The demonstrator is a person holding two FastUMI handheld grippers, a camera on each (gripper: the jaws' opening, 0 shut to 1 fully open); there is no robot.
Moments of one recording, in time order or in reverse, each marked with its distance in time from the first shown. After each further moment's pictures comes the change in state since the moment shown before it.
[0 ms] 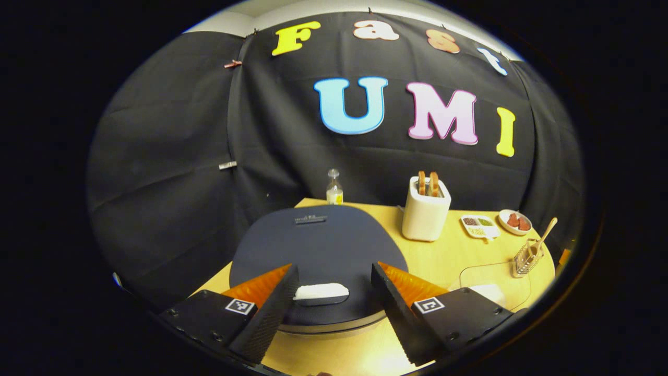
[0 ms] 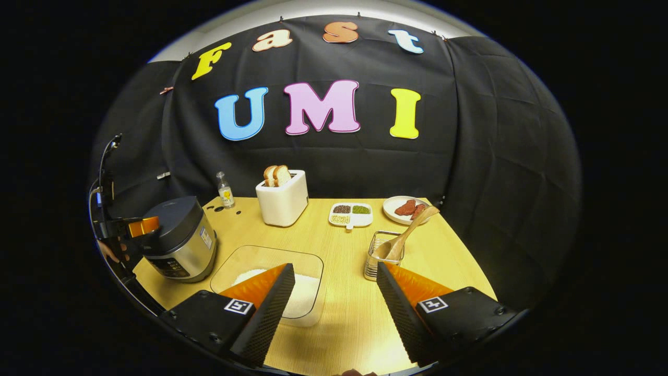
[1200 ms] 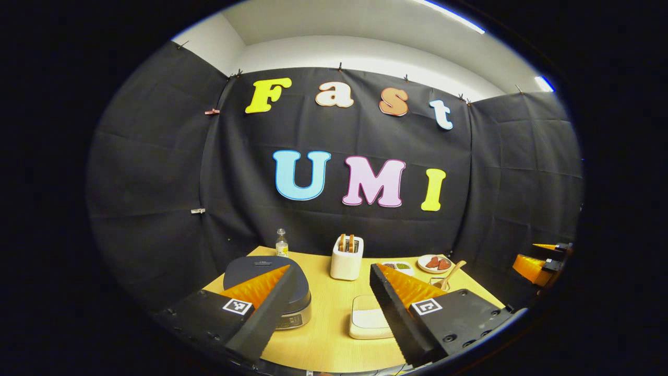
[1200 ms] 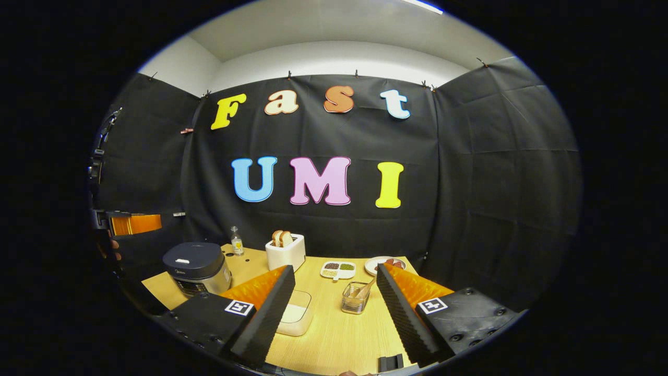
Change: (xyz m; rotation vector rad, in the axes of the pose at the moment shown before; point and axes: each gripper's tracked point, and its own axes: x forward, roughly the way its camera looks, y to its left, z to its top) left arm -0.219 -0.092 0.091 -0.041 -0.243 -0.231; right arm -0.165 -0.046 0.090 -0.009 -0.361 0.020
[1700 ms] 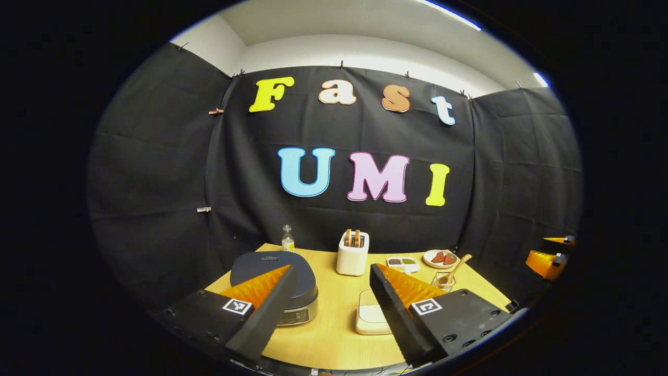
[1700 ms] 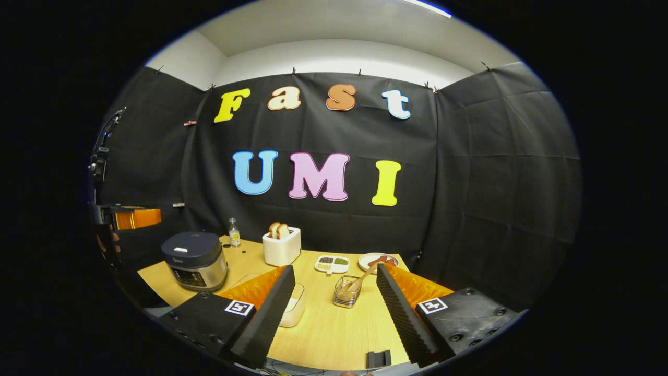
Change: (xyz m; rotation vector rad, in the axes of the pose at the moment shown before) left arm -0.006 0.014 -0.021 0.025 0.027 0.028; right arm -0.018 -0.007 -0.023 -0.084 0.048 0.001
